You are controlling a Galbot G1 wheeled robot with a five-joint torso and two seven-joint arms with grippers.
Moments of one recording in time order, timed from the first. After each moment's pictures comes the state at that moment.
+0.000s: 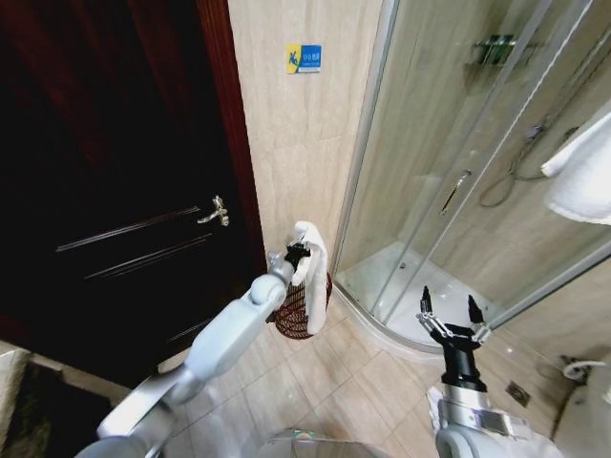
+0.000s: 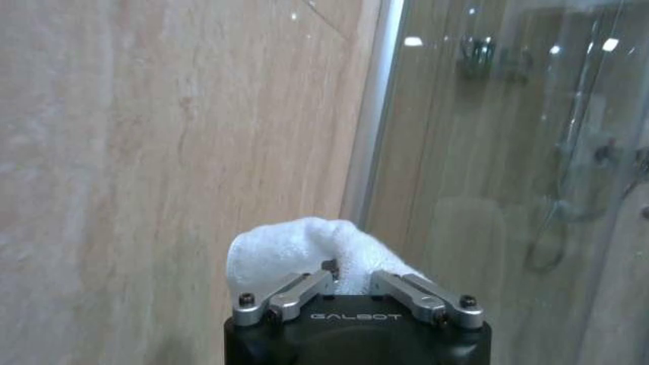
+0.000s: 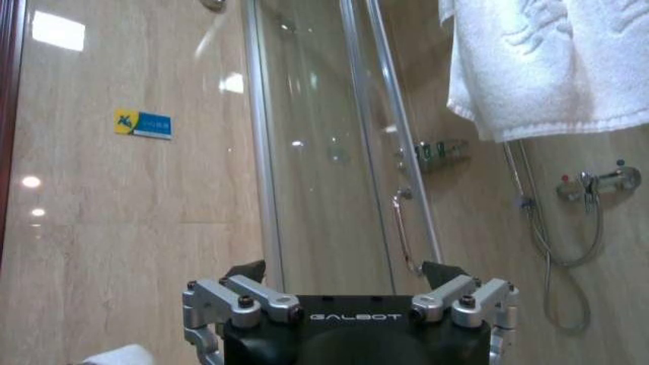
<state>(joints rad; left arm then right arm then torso) 0.50 -1.24 0.20 -1.38 -0.72 0.02 -0.17 -1.78 1.60 0.74 2.21 0.32 0.44 -0.13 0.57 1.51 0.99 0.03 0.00</state>
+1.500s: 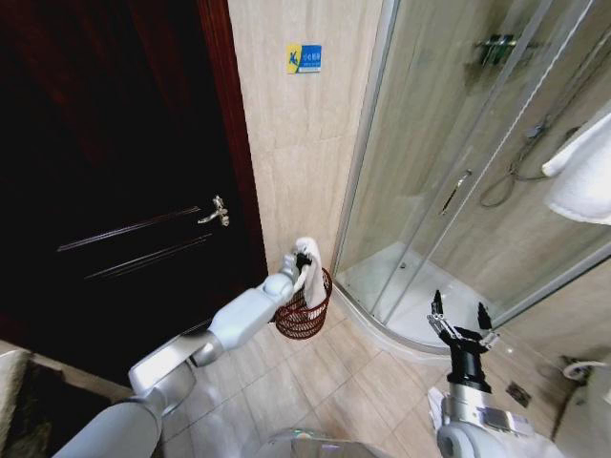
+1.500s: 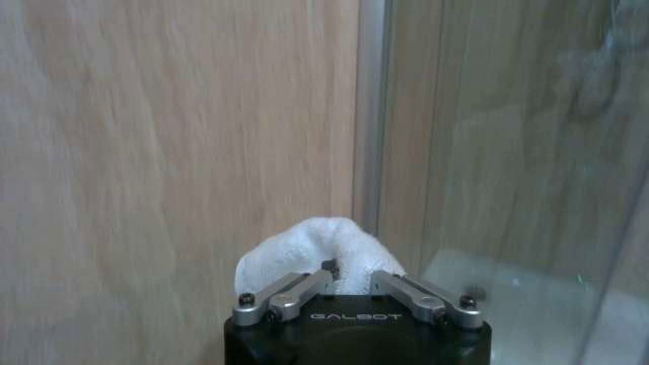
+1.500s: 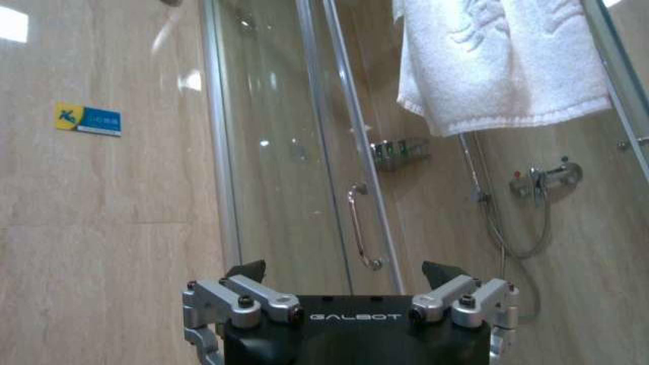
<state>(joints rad) 0.44 -1.29 0.45 -1.03 -0.70 -0.05 -0.19 -1.76 1.56 0.78 2.17 0.39 0.46 -0.07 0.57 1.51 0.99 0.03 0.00</state>
